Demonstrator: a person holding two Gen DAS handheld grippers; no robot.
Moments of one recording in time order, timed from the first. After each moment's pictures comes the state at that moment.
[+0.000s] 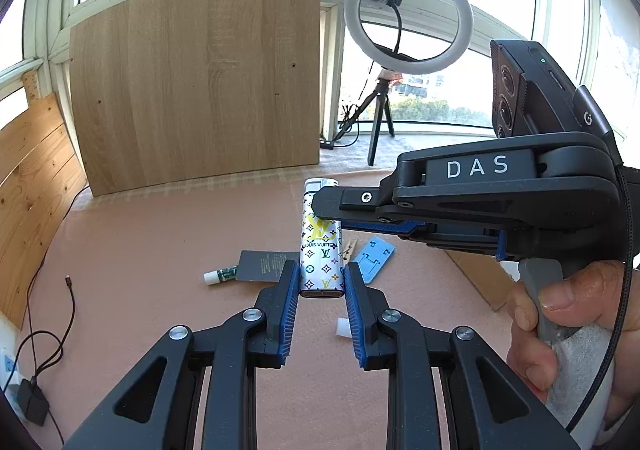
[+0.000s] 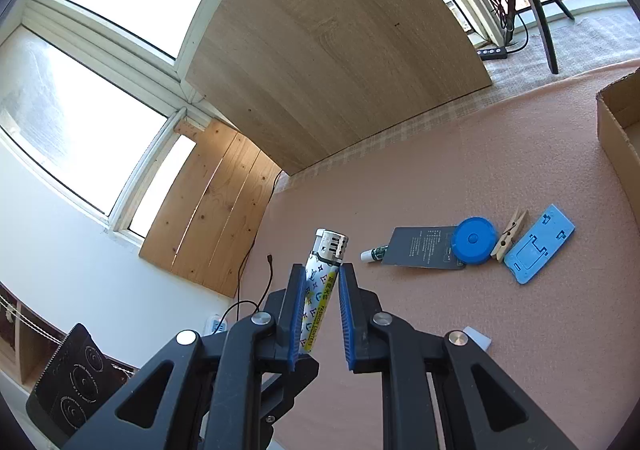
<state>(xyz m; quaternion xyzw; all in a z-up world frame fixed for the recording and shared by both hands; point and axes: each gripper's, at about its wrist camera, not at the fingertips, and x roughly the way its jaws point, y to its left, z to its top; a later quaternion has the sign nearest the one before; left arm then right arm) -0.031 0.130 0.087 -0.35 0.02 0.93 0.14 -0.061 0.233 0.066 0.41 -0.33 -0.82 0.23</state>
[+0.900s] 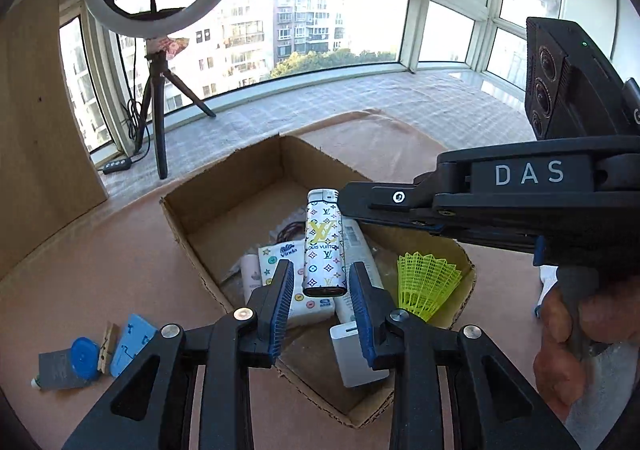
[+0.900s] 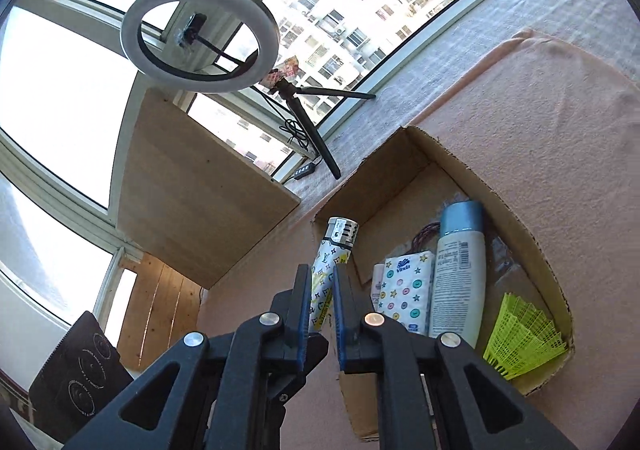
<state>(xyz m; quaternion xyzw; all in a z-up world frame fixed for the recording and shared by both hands) -0.106 0.425 0.017 -0.41 0.10 0.86 0.30 -0.003 0.512 0.028 0.36 -0.41 -0.84 0.02</state>
